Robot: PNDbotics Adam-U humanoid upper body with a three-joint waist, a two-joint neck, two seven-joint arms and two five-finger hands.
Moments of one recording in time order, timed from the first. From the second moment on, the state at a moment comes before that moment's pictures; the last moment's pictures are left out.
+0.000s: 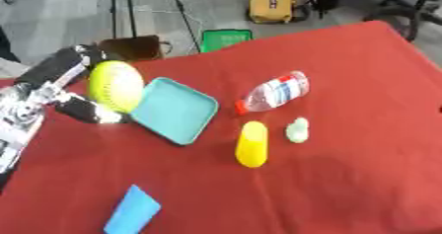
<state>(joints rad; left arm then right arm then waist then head) -0.50 0.67 -0.09 -1.48 -0.61 -0.07 -0.15 -0.38 -0.42 -0.22 -1.59 -0.40 -0.31 0.82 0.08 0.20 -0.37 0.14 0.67</state>
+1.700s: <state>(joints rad) -0.55 0.60 -0.15 -1.30 -0.75 -0.21 -0.03 -0.41 -0.41 -0.15 -1.60 -0.39 -0.31 0.82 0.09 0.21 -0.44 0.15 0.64</state>
